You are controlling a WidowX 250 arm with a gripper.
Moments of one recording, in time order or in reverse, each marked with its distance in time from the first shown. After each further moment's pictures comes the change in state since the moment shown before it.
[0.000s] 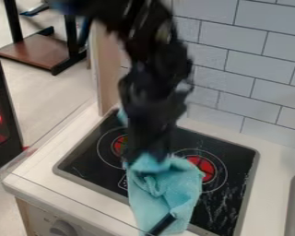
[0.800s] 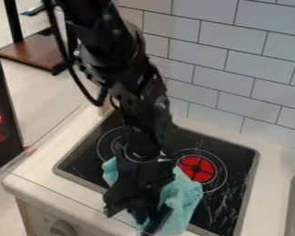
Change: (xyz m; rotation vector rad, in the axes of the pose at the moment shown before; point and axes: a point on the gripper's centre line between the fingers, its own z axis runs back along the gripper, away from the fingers) arm 0.000 0.045 -0.066 0.288 0.105 -0.153
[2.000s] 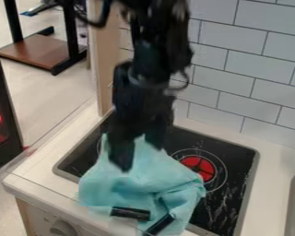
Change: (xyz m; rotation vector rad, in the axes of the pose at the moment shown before) arm 0.006 -0.009 0.104 -0.021 -0.137 0.150
